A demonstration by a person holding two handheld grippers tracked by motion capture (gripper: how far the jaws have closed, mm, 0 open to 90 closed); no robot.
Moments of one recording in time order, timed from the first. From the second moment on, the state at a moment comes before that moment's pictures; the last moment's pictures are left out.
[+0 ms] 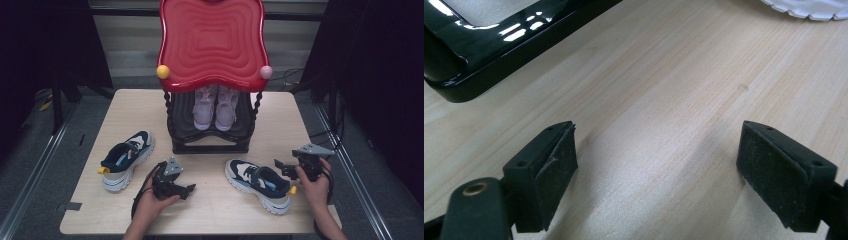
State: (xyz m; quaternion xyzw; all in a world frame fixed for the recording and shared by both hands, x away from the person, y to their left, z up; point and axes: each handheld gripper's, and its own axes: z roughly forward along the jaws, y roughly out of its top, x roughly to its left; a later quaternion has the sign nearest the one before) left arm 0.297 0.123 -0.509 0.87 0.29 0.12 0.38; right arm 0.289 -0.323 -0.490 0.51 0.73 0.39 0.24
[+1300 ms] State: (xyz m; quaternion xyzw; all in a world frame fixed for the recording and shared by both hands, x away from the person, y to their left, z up) left arm 0.295 0.124 -0.509 0.87 0.30 0.12 0.38; right arm 0.299 -0.316 -0.512 0.49 0.78 0.34 0.19
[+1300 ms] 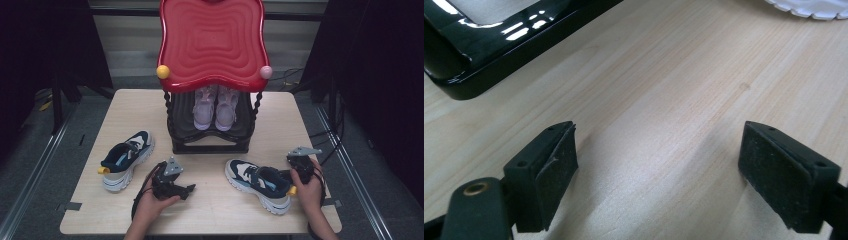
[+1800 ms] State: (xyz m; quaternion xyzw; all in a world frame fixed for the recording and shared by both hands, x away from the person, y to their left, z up) left arm 0.295 0.127 -0.501 0.87 0.31 0.11 0.37; right arm 0.300 -0.317 -0.513 0.48 0.79 0.34 0.19
